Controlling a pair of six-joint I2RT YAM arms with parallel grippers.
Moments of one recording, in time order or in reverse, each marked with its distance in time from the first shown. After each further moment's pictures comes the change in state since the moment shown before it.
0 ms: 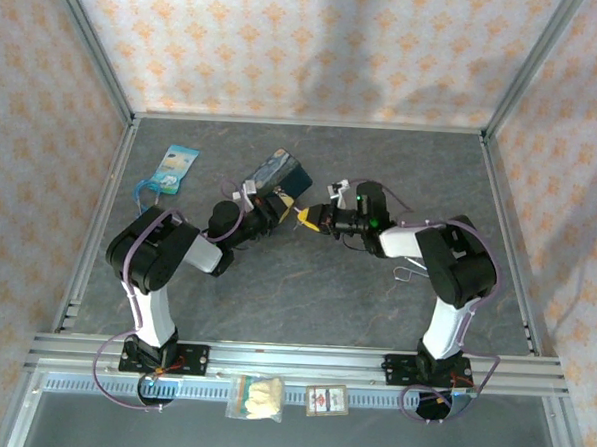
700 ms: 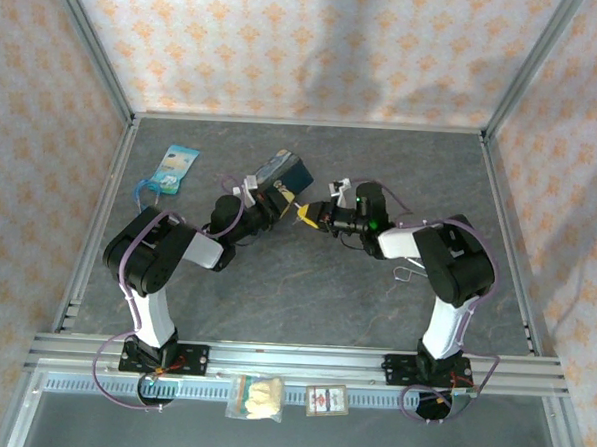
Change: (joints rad) left arm 0.000 -0.017 0.045 -0.076 -0.037 0.031; right arm 0.029 0.012 -0.015 0.105 0.093 0.066
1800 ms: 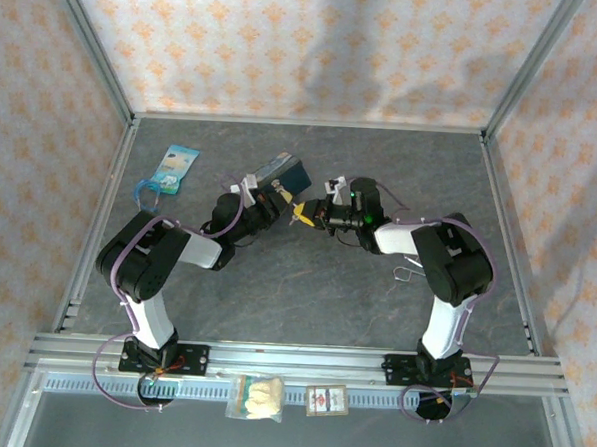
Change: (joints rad) left arm -0.009 -0.052 0.005 -0.128 -0.055 0.136; right arm 0.010 0.012 0.068 -0.111 0.000 -0.017
